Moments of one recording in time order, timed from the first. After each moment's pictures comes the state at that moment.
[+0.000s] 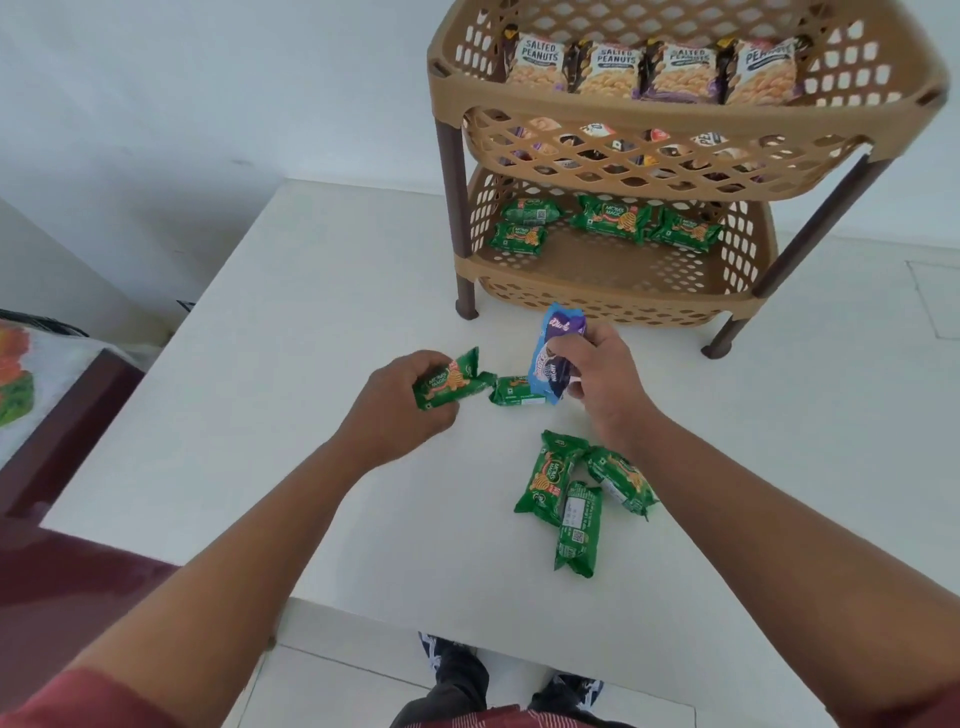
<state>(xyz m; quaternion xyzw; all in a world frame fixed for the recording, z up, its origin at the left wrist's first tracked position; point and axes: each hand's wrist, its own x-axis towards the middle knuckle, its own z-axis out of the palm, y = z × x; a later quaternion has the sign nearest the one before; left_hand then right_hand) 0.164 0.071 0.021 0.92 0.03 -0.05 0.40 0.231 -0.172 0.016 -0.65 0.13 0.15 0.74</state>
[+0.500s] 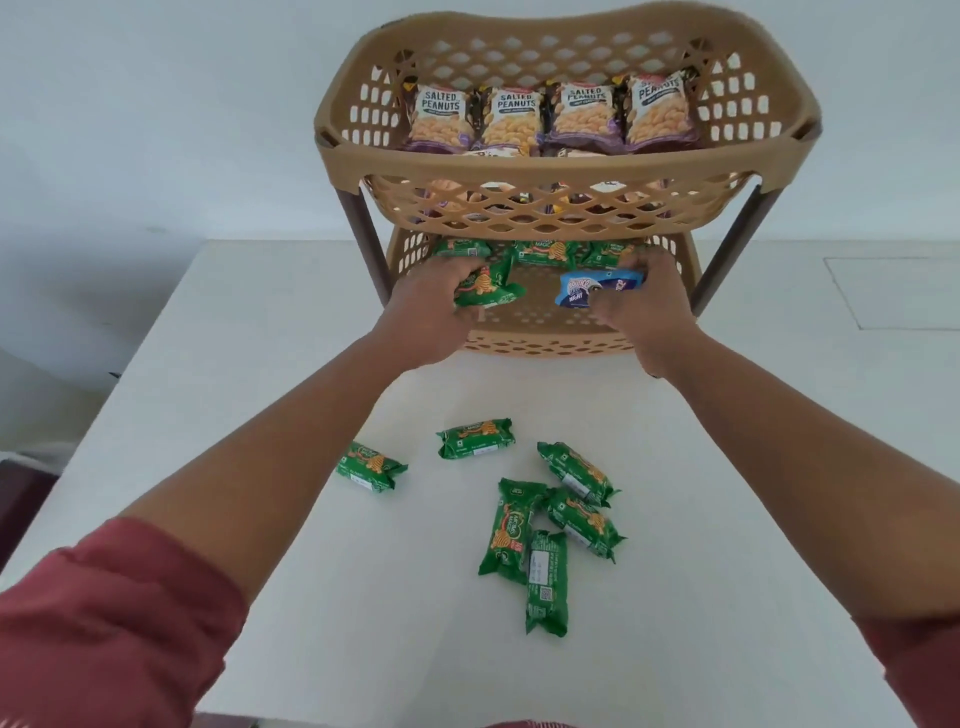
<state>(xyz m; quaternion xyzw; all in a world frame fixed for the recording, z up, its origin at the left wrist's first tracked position) 0.334 -0.011 0.077 0.95 -0.14 0.01 0.27 0.334 -0.268 0.064 -0.78 0.16 -0.01 0.60</state>
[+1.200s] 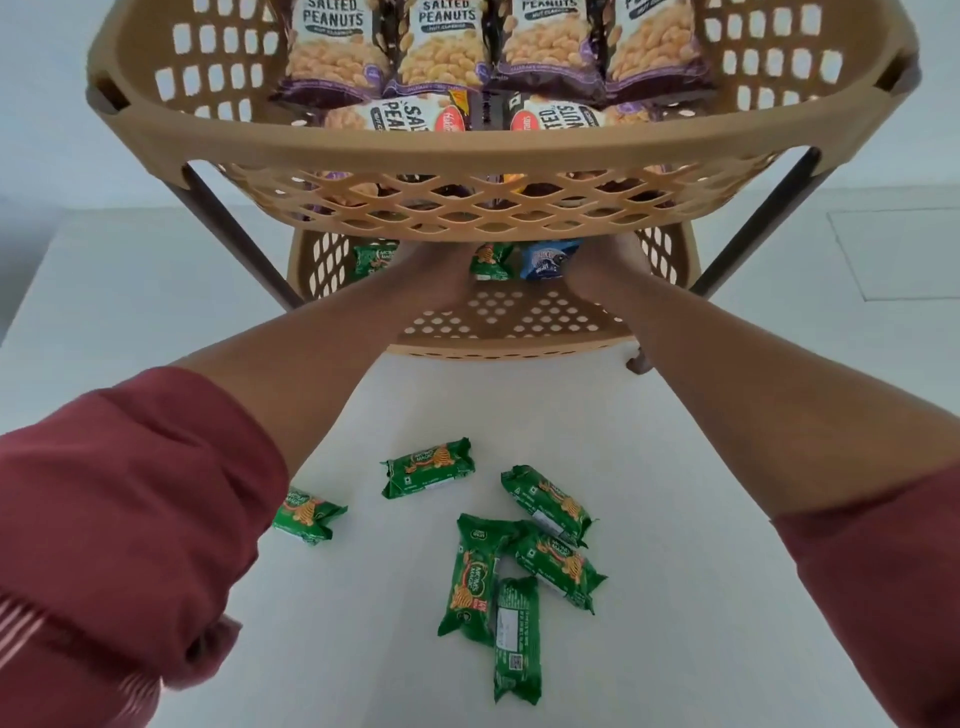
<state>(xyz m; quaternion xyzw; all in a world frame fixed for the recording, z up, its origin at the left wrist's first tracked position) 0.468 -0.082 0.004 0.97 -0.22 -0.06 0.06 0.452 -0.286 -0.003 -0.96 0.15 0.06 0.24</state>
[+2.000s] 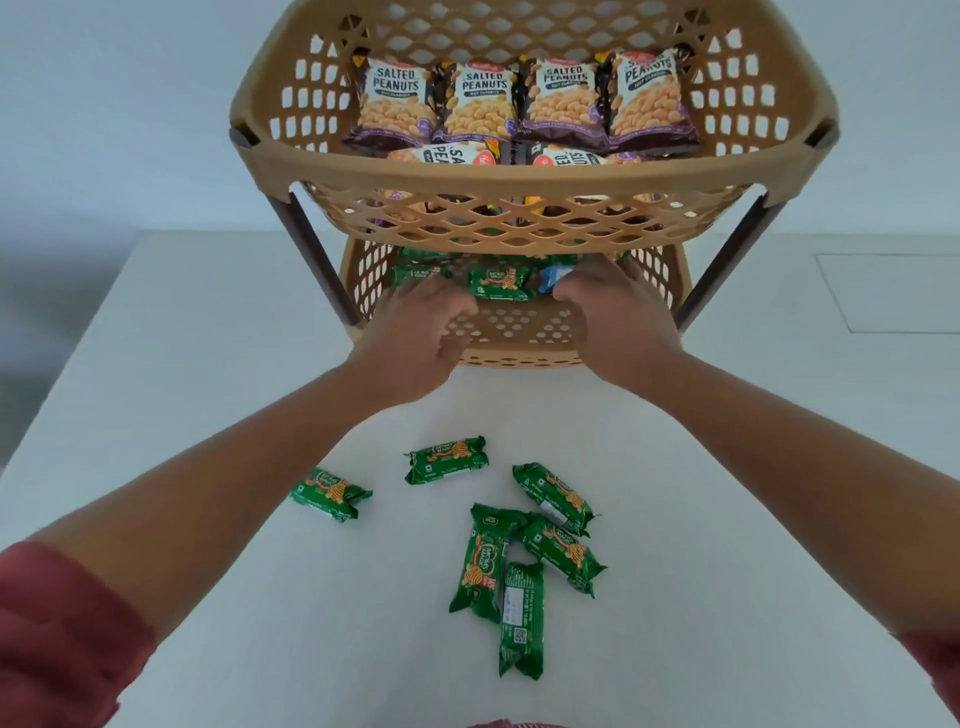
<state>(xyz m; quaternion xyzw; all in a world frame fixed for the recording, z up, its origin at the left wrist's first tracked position) 0.349 -0.021 0.046 0.95 -0.23 0.03 0.19 0.353 -0.282 0.050 -0.97 -0.16 -0.11 0.13</state>
